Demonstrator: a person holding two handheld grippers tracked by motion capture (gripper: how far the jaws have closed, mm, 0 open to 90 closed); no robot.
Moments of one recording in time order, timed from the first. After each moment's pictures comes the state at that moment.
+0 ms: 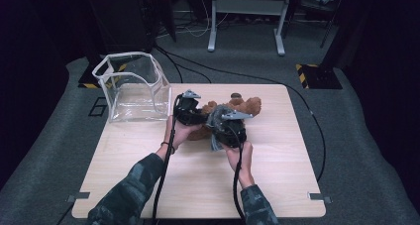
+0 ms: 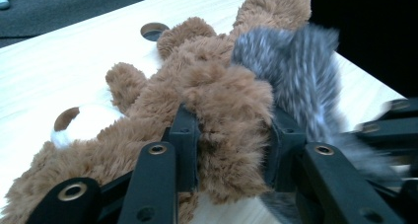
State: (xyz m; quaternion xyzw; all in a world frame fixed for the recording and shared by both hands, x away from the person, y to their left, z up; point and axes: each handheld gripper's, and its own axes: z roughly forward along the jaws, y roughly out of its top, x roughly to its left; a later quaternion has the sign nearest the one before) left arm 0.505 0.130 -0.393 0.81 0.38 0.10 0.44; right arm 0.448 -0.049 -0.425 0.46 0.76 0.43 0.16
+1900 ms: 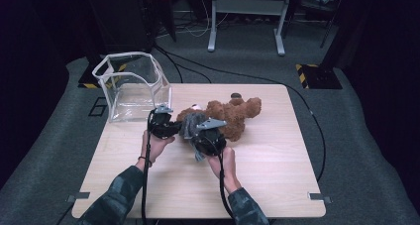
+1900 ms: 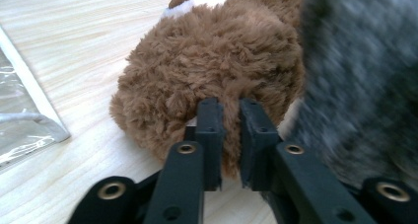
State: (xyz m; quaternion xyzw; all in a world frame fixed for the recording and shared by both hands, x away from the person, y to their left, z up) left arm 0.489 0.211 -0.444 0.79 0.42 0.12 0.43; right arm 0.426 0.010 -0.426 0.38 0.81 0.42 0.16
